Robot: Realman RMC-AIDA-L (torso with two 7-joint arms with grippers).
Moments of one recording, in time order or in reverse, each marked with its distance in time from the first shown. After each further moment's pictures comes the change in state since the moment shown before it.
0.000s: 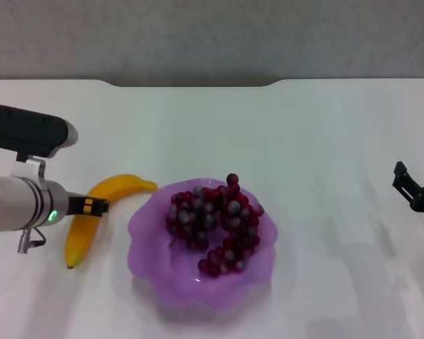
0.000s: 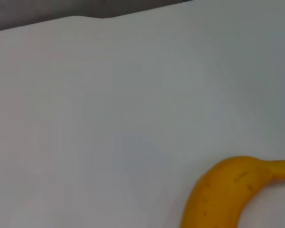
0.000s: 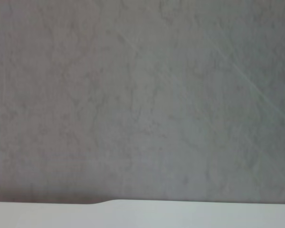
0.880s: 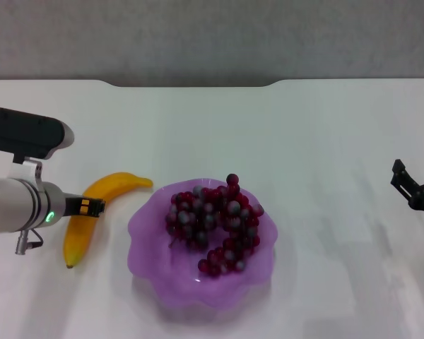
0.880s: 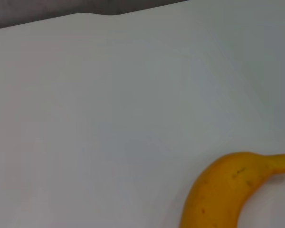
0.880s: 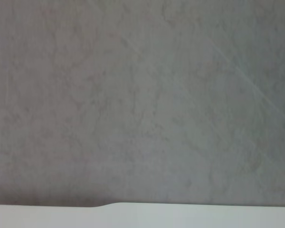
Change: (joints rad) left arm -0.005 0.000 -0.006 -0.025 0.000 0.015 0.000; right arm 0.000 0.000 0.000 0.004 -0.001 -0.004 0.000
